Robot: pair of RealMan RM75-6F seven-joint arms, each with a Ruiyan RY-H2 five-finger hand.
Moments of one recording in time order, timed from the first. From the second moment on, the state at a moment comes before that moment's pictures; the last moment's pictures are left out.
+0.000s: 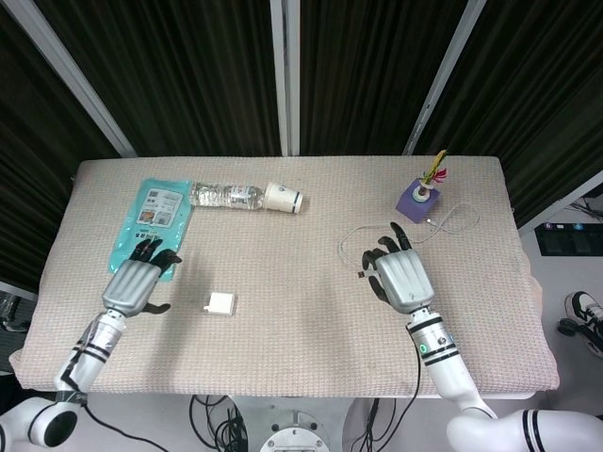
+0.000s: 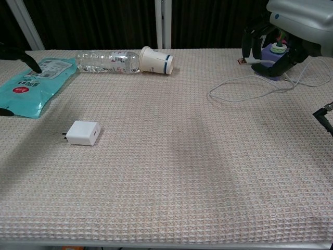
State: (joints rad) left arm -0.47 -1.28 -0.16 -1.64 1.31 0.99 0.28; right arm 0.63 -1.41 0.15 -1.92 -1.10 1.32 -0.67
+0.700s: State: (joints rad) left arm -0.56 -1.53 -0.12 -1.58 1.08 0.98 0.48; right arm 0.60 -1.38 0.15 -1.92 -1.09 1.30 -0.62
